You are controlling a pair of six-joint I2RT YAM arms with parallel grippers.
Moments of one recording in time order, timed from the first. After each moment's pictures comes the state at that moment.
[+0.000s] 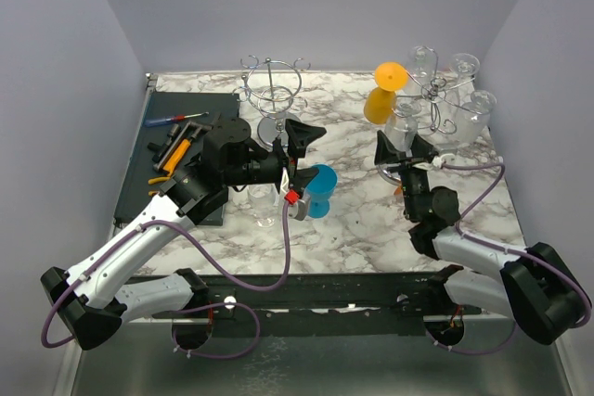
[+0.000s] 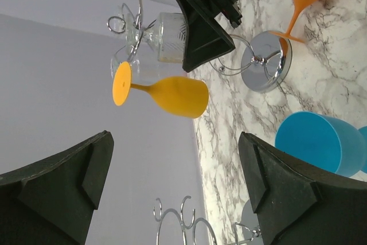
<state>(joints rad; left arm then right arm) -0.77 1.07 1.15 -0.31 0.61 1.30 0.52 1.13 0.26 1.34 0.36 0.05</state>
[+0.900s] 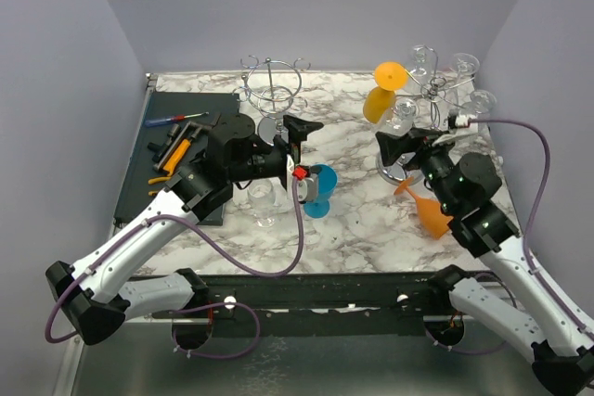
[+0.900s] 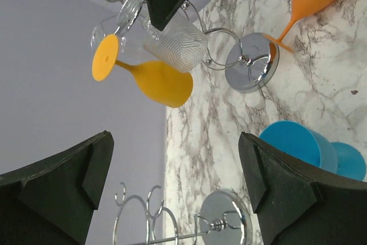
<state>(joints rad) -0.77 1.09 1.17 -0.29 0.55 1.10 0.52 0.70 0.70 0.11 0.22 0.27</state>
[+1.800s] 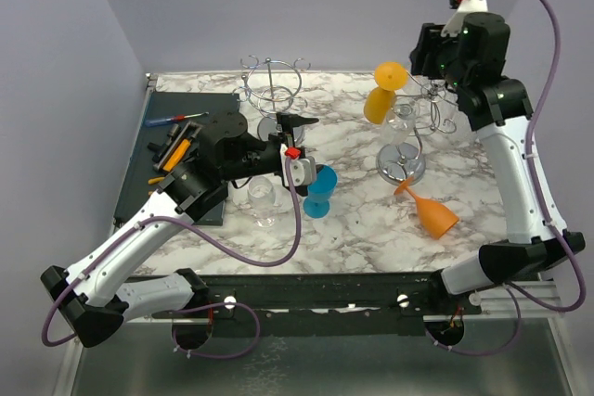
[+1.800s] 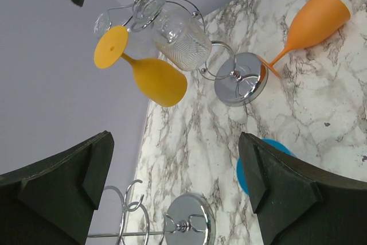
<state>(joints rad) -0.77 1.09 1.21 -0.27 0.50 0.82 0.29 1.47 1.87 -0.65 0.16 0.09</state>
